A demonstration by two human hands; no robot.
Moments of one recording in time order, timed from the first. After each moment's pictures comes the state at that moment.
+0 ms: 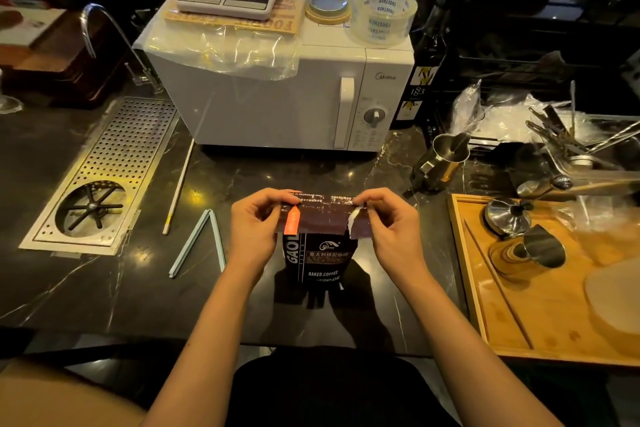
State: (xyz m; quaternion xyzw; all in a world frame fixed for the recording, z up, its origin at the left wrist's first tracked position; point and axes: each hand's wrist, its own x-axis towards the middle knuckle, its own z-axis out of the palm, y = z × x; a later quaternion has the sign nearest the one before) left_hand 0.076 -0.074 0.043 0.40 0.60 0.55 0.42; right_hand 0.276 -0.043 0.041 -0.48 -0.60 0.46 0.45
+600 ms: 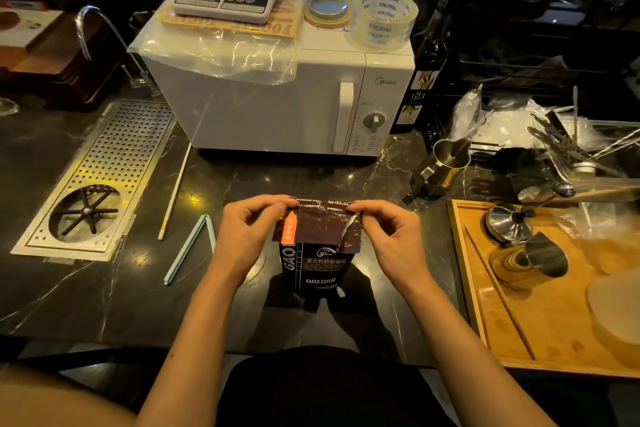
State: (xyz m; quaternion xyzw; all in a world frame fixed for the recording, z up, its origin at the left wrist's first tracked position) left_hand 0.066 -0.074 0.056 0.44 0.59 0.52 0.43; right_hand 0.277 -0.040 0.047 -0.48 -0.59 0.47 0.45
